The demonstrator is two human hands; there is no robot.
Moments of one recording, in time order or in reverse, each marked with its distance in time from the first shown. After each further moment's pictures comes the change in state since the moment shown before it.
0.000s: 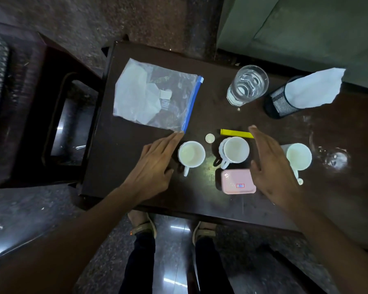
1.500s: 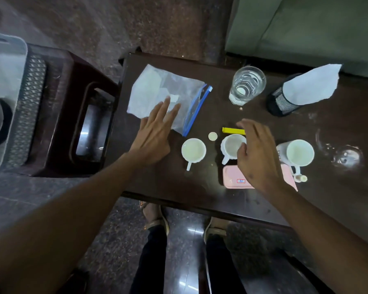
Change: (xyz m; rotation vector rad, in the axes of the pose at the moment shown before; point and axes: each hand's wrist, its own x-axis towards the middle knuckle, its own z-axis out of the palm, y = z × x) left_hand 0.050 0.009 -0.045 0.236 0.017 -0.145; right_hand 0.011 -0.034 -0.006 0.026 0.128 -0.011
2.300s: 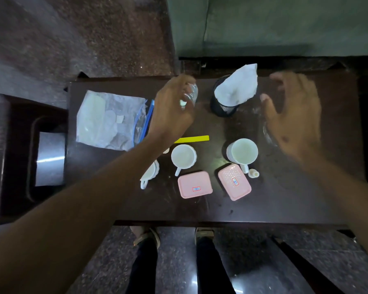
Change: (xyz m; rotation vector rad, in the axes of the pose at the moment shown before) left_hand 0.108 0.197 -0.026 -0.458 0.396 0.105; right_hand 0.041 0.138 -0.124 0.004 0.365 0.142
